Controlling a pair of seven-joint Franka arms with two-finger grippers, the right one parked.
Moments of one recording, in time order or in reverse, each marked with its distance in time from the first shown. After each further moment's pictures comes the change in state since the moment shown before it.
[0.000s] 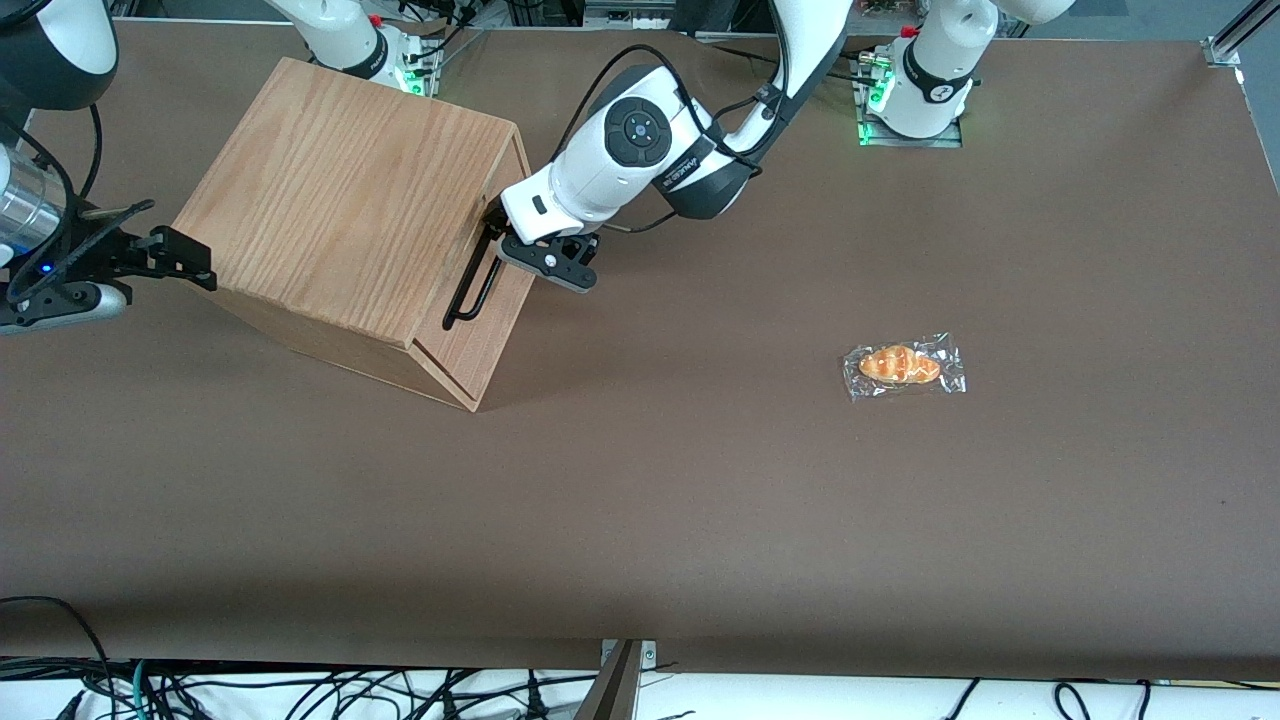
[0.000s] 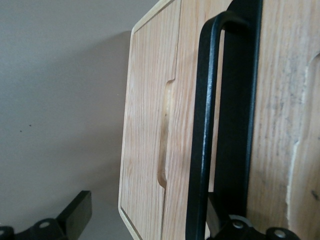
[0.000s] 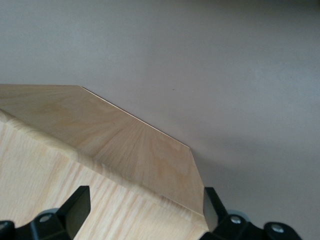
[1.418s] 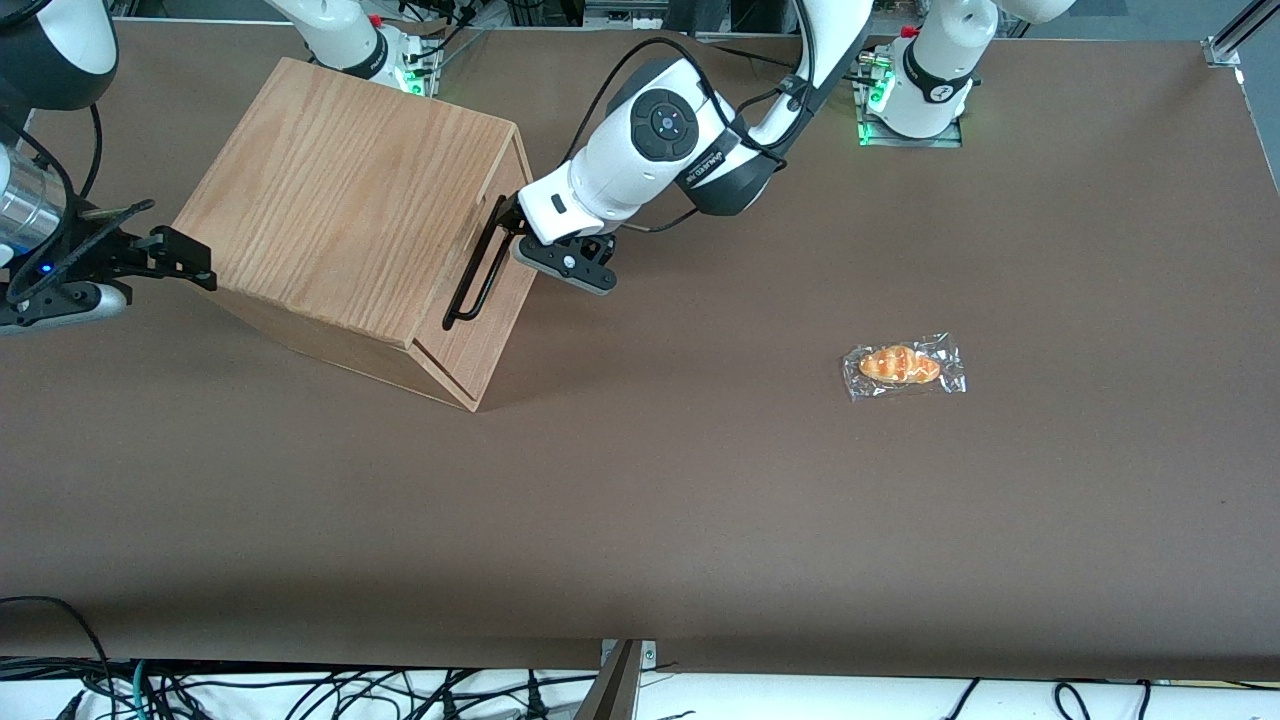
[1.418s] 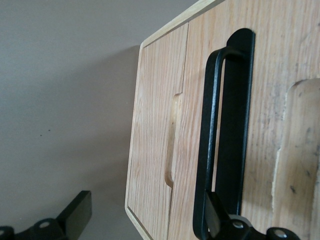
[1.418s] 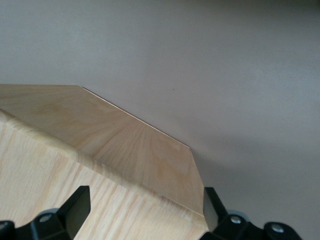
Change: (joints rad) arm 0.038 -0.060 -0.008 -0.045 0.002 0.000 0.004
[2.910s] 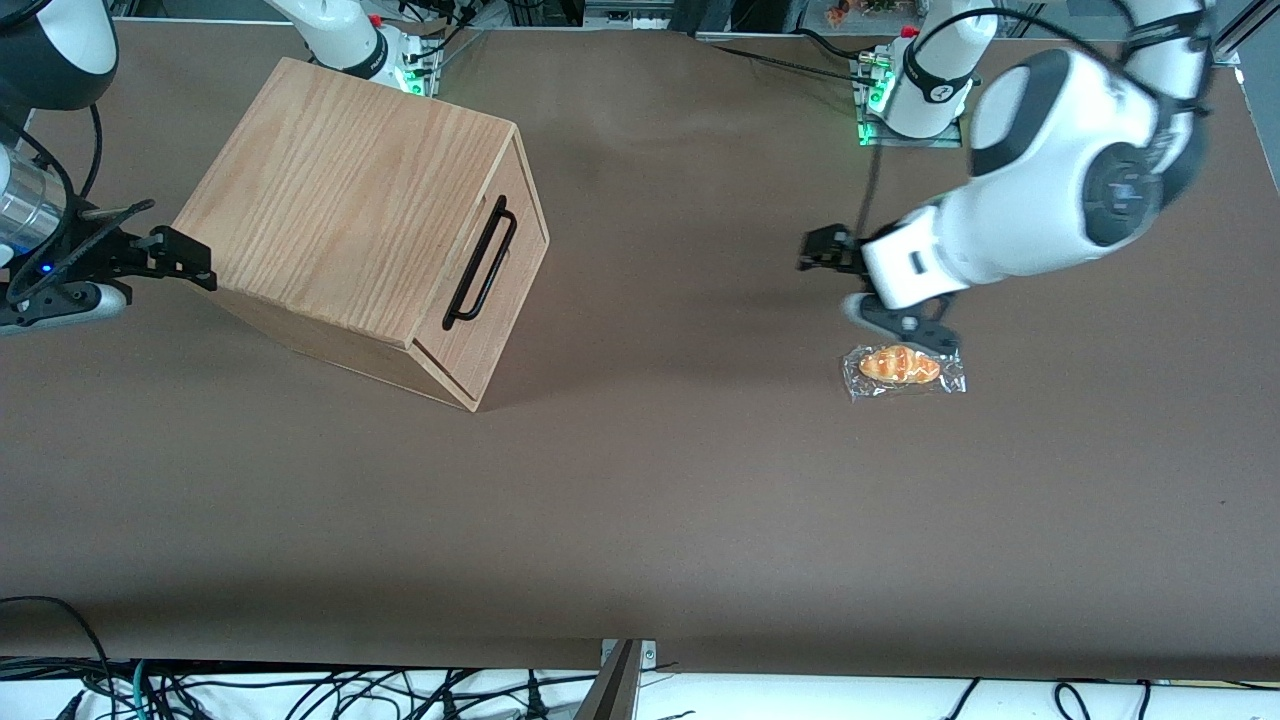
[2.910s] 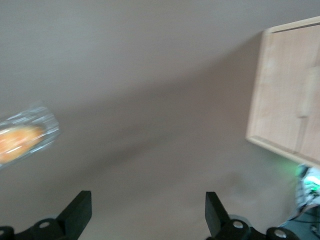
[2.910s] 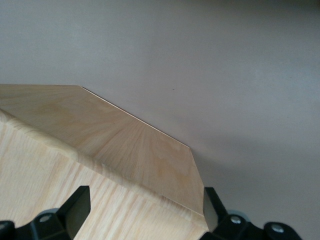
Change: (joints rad) arm 0.511 -0.347 0.000 -0.196 0.079 -0.565 0.410
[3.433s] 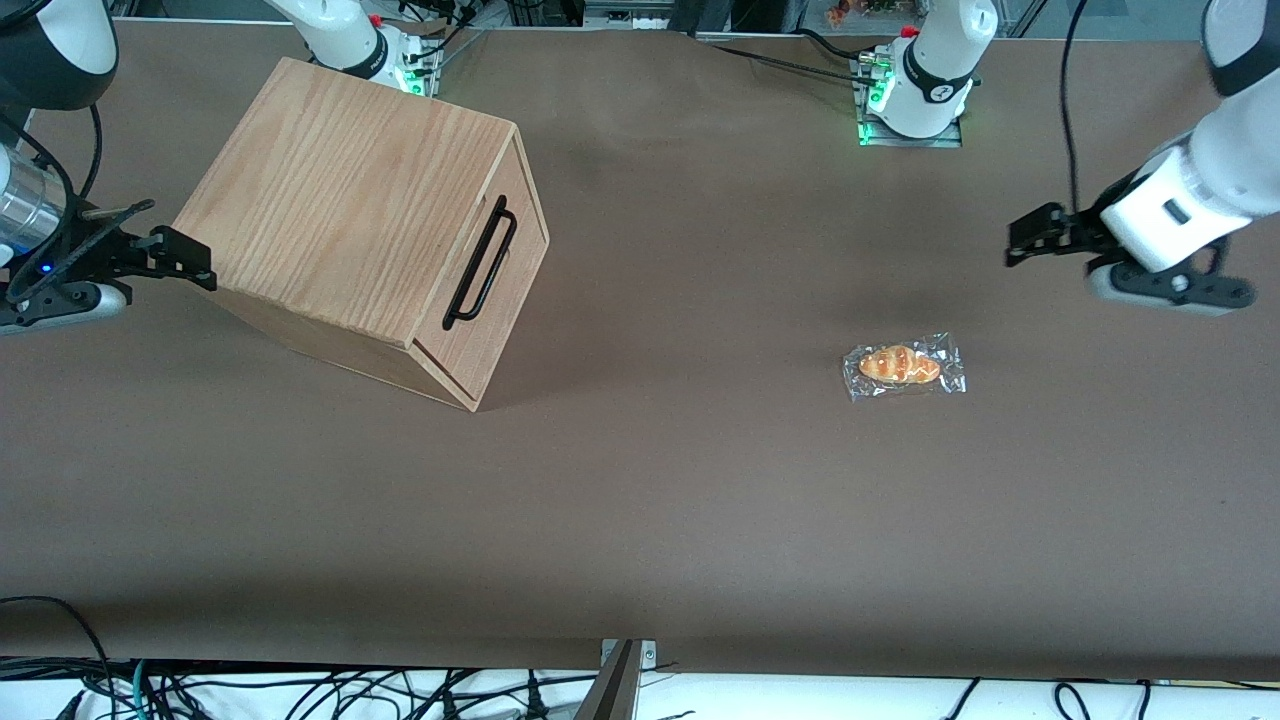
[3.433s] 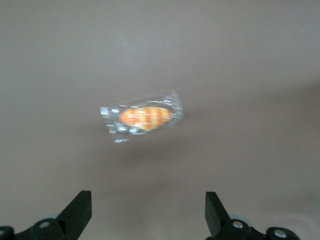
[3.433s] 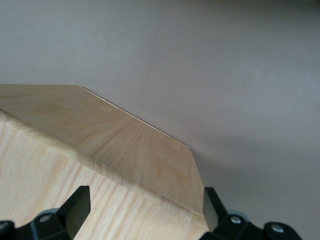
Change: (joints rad) arm 0.250 -0.153 0.024 -0.003 0.283 -0.177 0.011
